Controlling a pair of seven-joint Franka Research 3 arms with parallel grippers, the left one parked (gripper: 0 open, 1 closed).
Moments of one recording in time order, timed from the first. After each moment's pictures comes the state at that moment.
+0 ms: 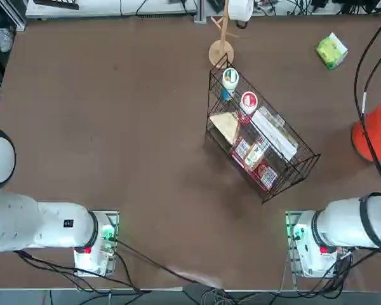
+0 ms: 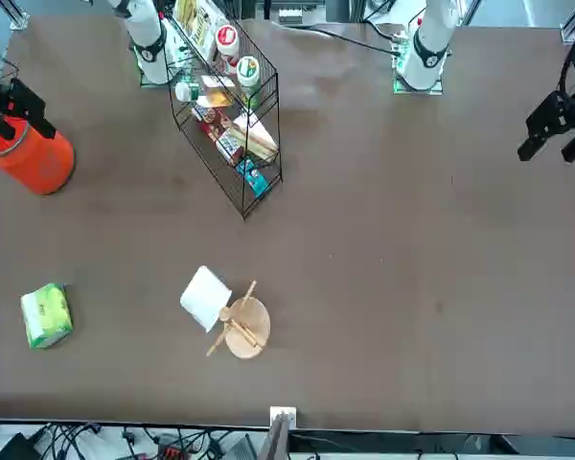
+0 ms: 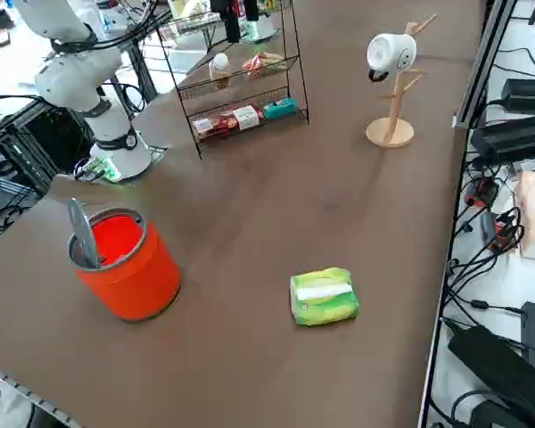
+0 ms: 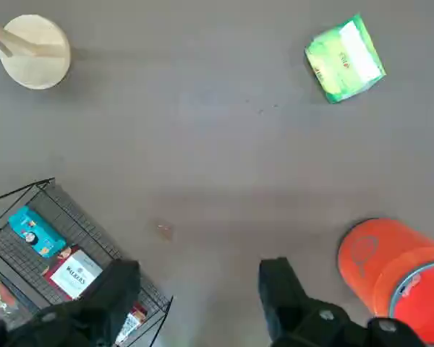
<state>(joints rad) -0.03 -0.07 0.00 -1.59 0.02 1.53 -0.04</state>
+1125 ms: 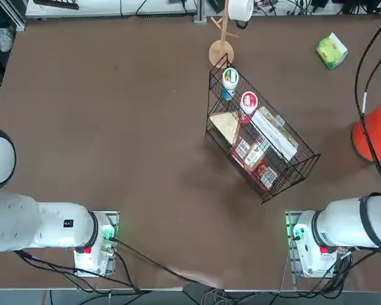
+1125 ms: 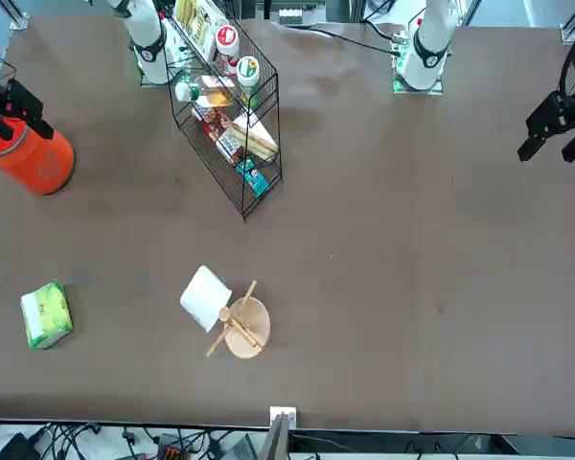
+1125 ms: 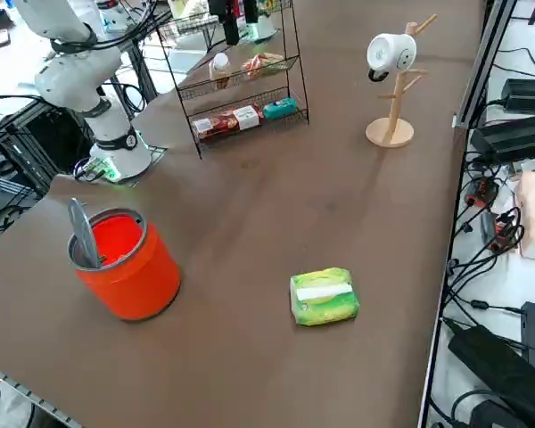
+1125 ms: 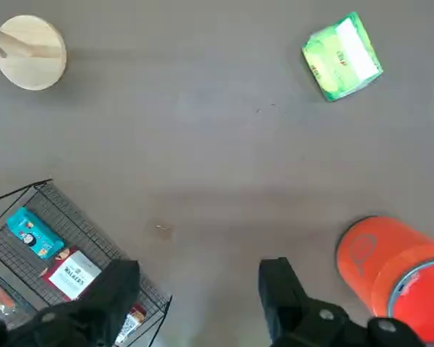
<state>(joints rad) -0.04 -0.06 0.00 -1.59 0.02 1.53 -0.04</state>
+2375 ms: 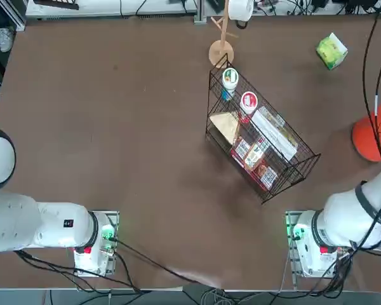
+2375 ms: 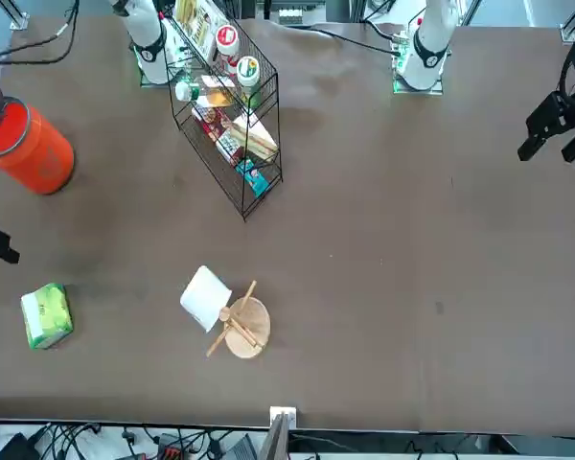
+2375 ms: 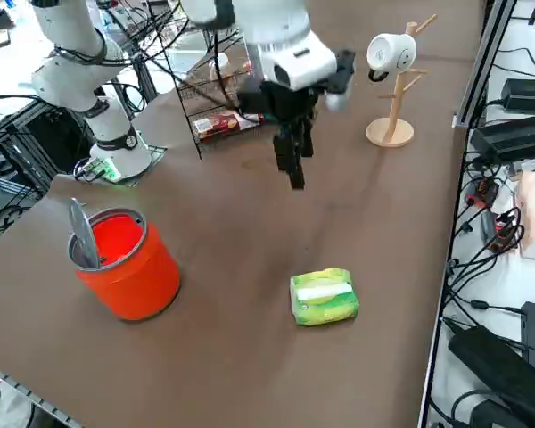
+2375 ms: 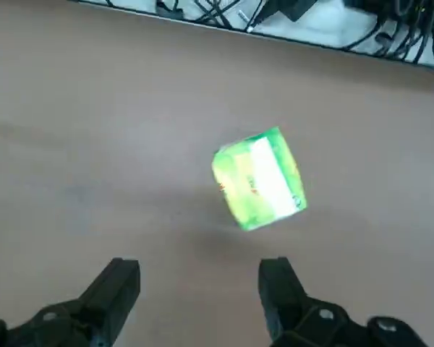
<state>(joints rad) -0.25 0.45 -0.03 -1.37 0.02 1.98 -0.44</state>
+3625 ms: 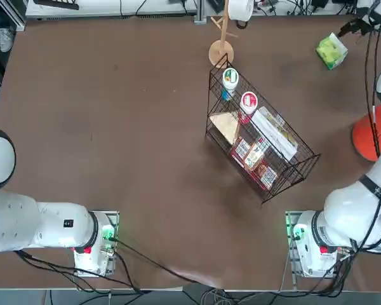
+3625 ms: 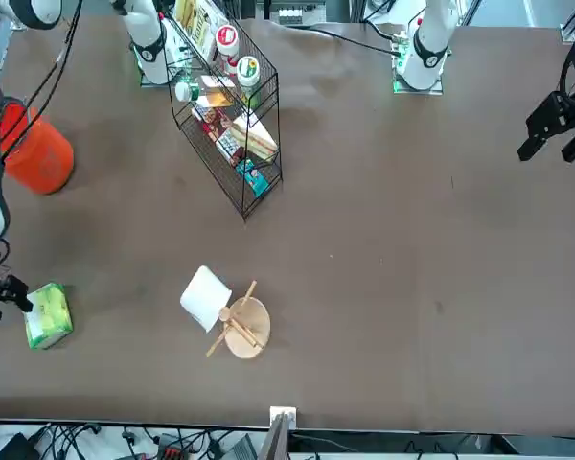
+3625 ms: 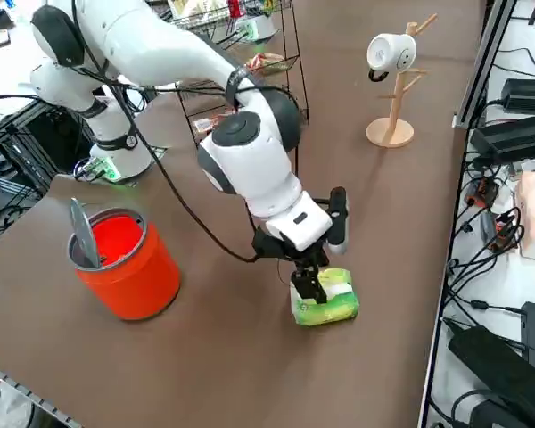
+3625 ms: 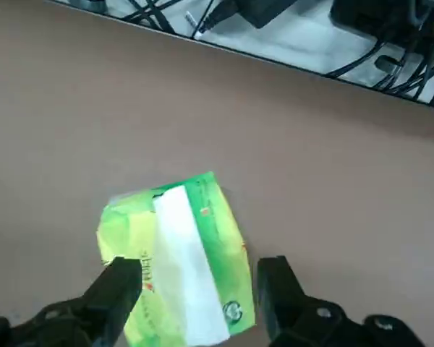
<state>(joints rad) -0.35 0.78 -0.02 -1.36 0.22 2.45 -0.78</state>
